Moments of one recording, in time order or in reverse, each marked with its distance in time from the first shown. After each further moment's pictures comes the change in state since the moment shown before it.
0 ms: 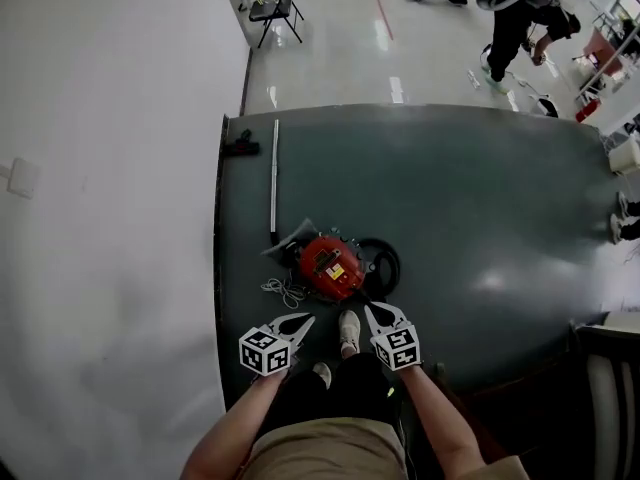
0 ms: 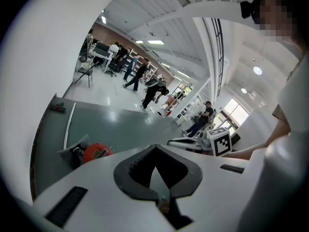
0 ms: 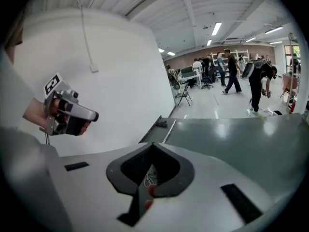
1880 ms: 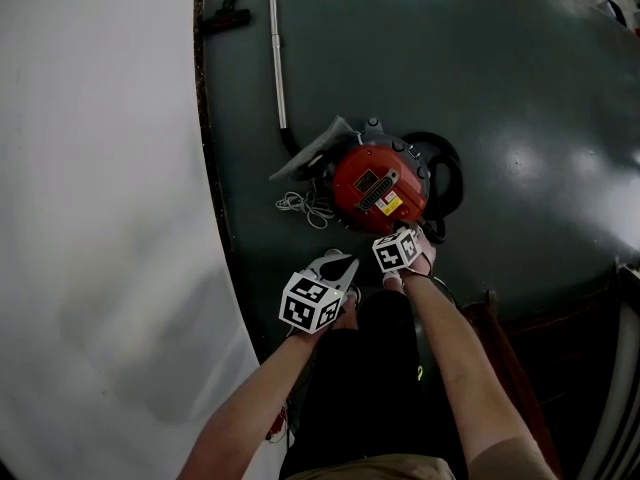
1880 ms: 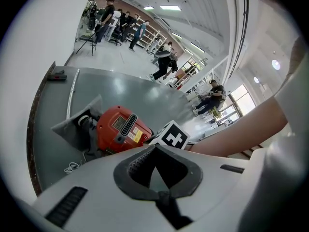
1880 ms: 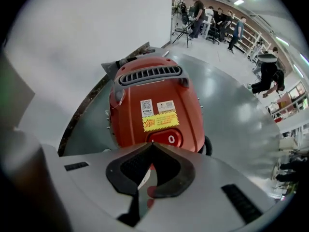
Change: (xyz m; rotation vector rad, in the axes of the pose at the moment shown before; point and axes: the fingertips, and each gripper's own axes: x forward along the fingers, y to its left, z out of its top) left arm 0.157 0.254 -0.140 -0.071 0.341 0.026; right arm 0.355 -0.088 -0.298 -0.111 0.751 -0.264
